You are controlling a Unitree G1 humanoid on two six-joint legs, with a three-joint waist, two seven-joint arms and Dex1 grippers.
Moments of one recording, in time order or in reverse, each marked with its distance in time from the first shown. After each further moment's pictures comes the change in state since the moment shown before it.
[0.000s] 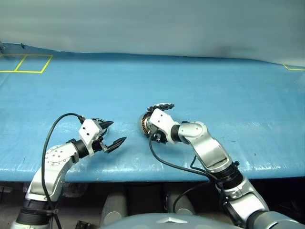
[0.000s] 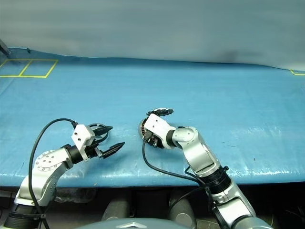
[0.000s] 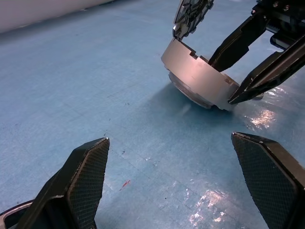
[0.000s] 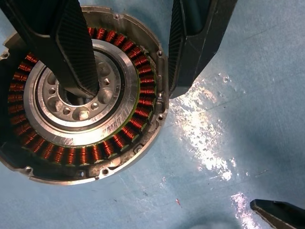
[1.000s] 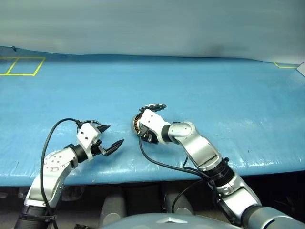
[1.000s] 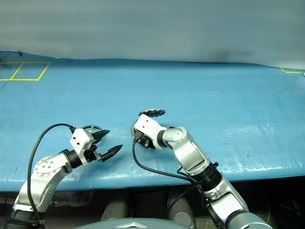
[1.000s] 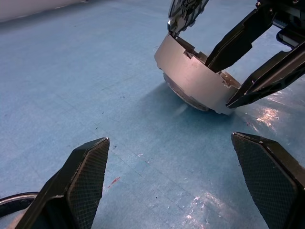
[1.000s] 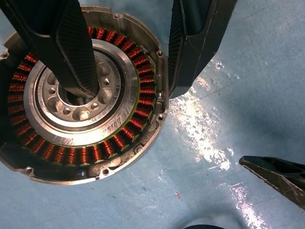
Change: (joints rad) left arm 0.054 -0.005 0.002 -0.001 -0.001 -0.014 0.043; right arm -0.056 0.079 0.054 0.029 0.047 0.108 -0.083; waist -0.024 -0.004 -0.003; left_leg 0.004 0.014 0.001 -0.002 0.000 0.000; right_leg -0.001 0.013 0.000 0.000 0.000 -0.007
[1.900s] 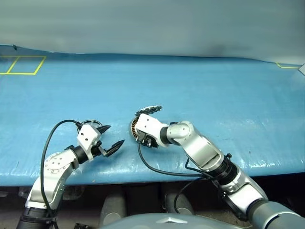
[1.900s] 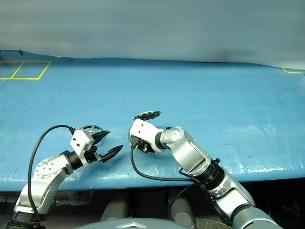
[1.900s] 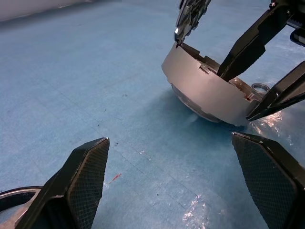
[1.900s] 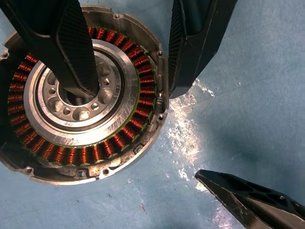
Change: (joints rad) left arm 0.013 -0.030 -0.002 0.000 0.002 -0.029 0.003; right arm -0.088 -0.106 0.109 -0.069 0.049 0.073 0.040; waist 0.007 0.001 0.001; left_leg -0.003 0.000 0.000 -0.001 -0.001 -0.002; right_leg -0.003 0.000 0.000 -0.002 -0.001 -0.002
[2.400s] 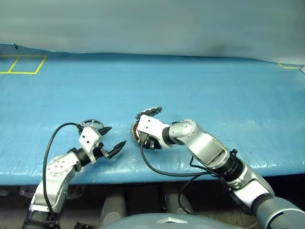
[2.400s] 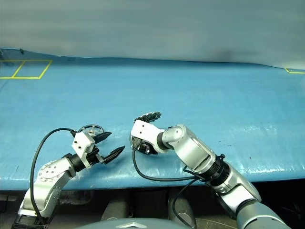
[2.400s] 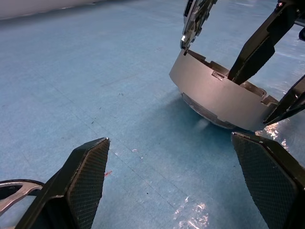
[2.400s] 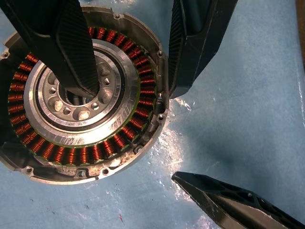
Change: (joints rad) left arm 0.027 -0.028 -0.005 0.001 0.007 -0.028 0.011; right arm -0.028 -0.013 -0.014 -0.048 0.120 0.110 -0.001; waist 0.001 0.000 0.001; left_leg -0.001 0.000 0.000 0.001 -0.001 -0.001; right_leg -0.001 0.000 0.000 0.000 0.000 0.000
